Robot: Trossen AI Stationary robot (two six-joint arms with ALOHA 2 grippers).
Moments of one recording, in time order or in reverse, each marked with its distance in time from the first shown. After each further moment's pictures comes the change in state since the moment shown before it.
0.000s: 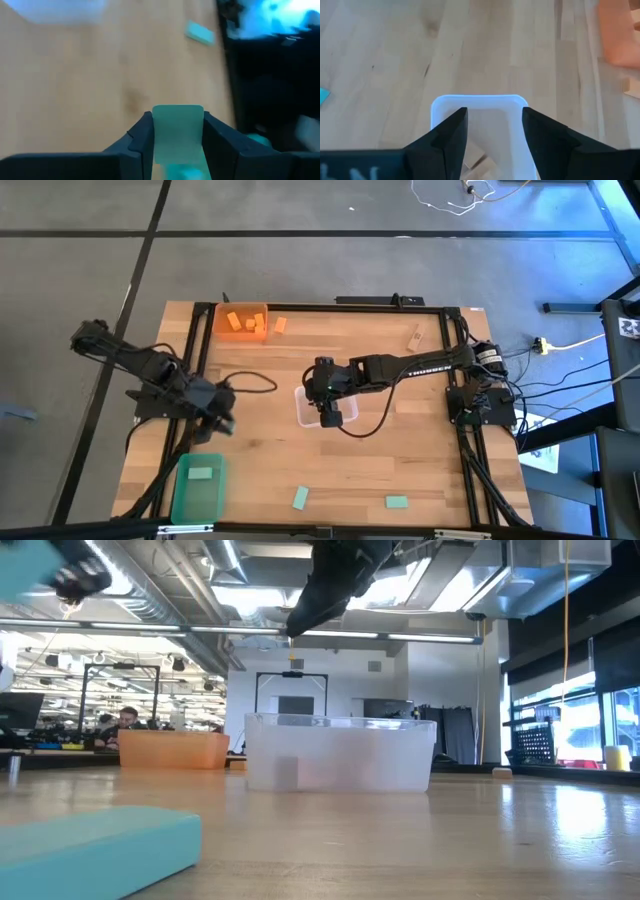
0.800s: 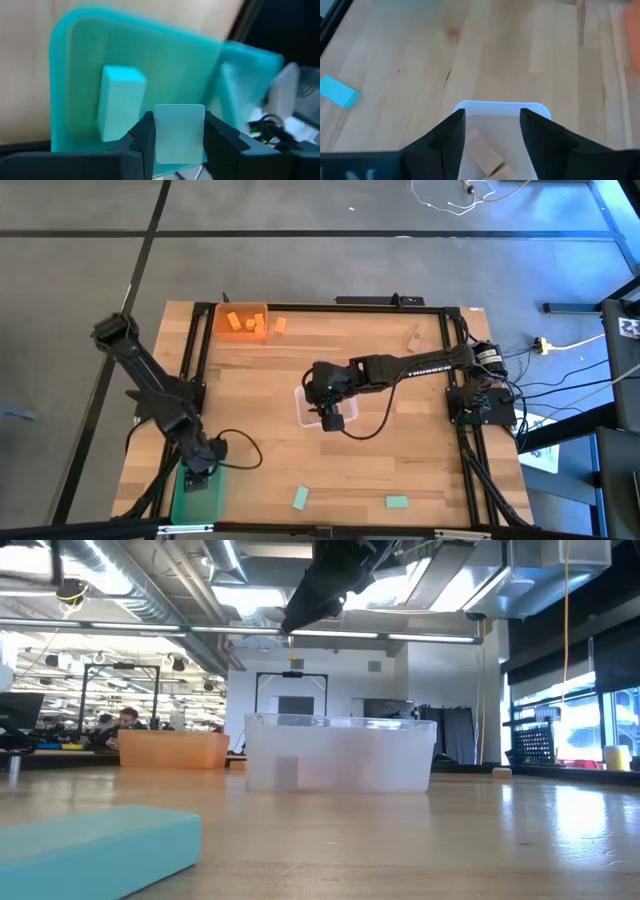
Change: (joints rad) left arm -0.450 0.342 -0.199 0.326 0.255 -0.788; right arm 0.000 0.001 -0.001 0.014 -0.108 0.003
